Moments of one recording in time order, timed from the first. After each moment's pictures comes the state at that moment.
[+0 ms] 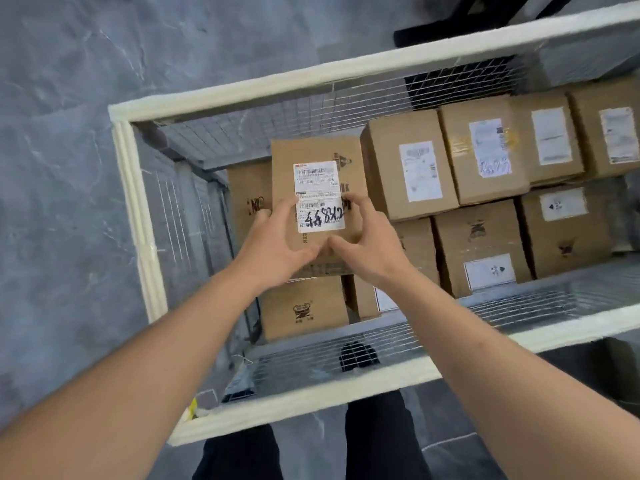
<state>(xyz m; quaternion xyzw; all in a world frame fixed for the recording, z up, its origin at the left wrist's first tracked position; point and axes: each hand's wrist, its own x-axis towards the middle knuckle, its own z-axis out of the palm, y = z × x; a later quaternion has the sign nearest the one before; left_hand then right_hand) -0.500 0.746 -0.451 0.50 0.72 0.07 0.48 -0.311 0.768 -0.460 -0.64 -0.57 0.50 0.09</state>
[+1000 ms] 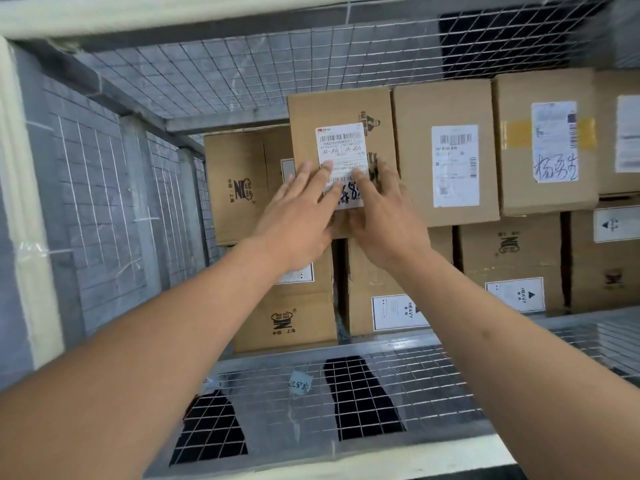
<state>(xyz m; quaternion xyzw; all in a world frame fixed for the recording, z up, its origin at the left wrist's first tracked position) -0.458 0.803 -0.568 0.74 0.59 -0.10 0.29 -0.290 0.832 -0.574 -0.59 -0.75 0.28 -0.08</state>
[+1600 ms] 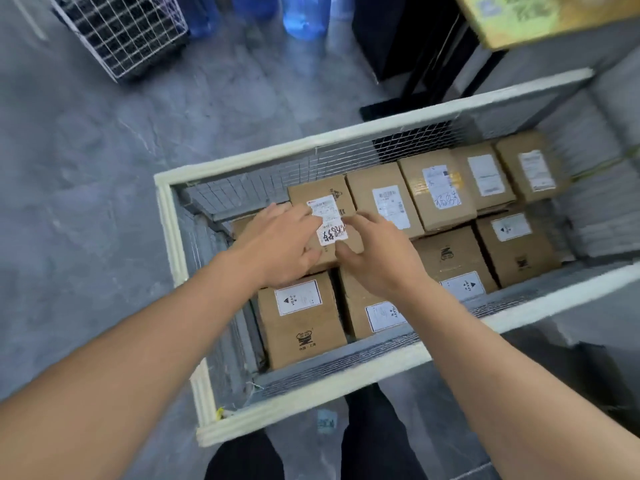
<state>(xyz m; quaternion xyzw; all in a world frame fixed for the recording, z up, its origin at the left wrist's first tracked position) -0.505 0.767 -0.326 0.83 0.52 -0.09 0.19 -0.309 0.748 -0.325 -0.63 -0.72 0.28 0.03</state>
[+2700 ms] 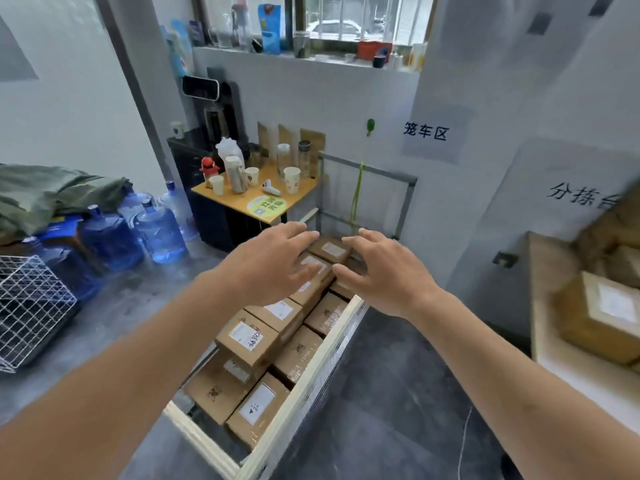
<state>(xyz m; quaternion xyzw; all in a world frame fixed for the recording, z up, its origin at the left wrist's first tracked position) -0.462 0.556 0.096 0.97 0.22 0.07 0.08 -0.300 0.403 0.096 -0.82 -0.55 0.04 0.16</state>
